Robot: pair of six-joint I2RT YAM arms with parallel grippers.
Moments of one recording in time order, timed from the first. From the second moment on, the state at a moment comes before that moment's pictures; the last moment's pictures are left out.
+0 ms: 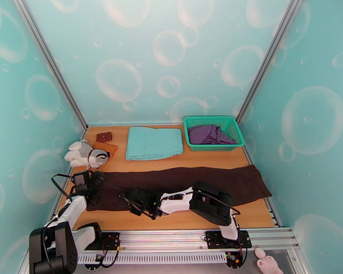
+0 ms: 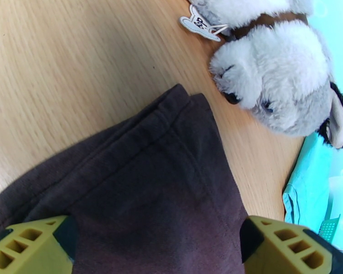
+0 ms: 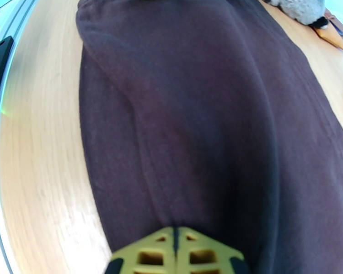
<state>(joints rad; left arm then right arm) 0.23 1.11 0.36 -0.13 0.00 -0.84 1.23 1.98 1.07 0.17 0.07 -0.12</state>
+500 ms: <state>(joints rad) 0.23 1.11 0.36 -0.13 0.00 -0.84 1.24 1.89 1.02 0.22 0.04 -0.13</state>
